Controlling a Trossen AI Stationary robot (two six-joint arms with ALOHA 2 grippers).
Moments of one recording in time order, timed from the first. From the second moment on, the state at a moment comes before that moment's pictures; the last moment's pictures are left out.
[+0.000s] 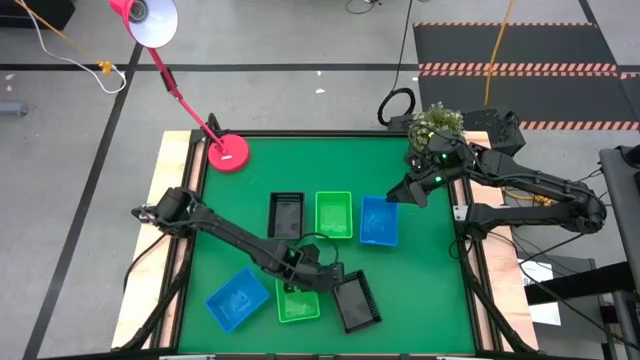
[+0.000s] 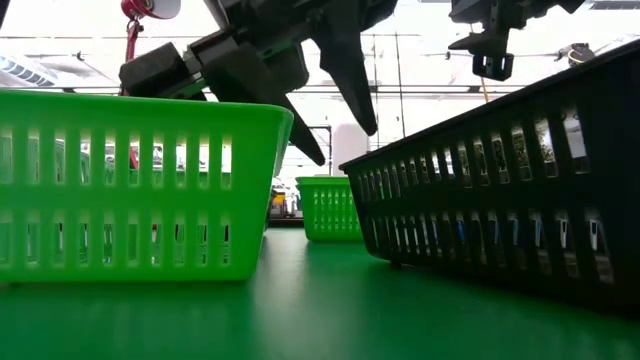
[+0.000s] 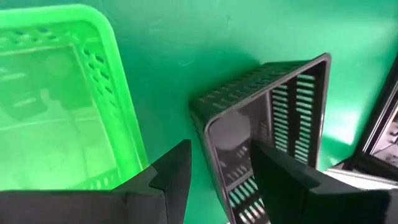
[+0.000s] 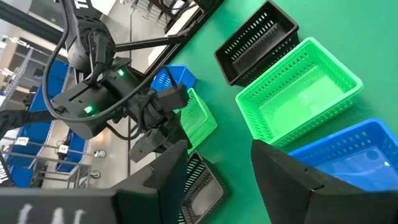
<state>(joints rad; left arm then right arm) -0.39 1.98 1.45 -0.46 -0.09 -1.97 -0.38 0.89 0.88 -0.56 -0.58 0.60</state>
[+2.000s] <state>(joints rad) -0.20 1.90 1.45 -0.36 0.00 -1.63 -0.40 0.89 0.87 -0.56 -0.44 0.49</state>
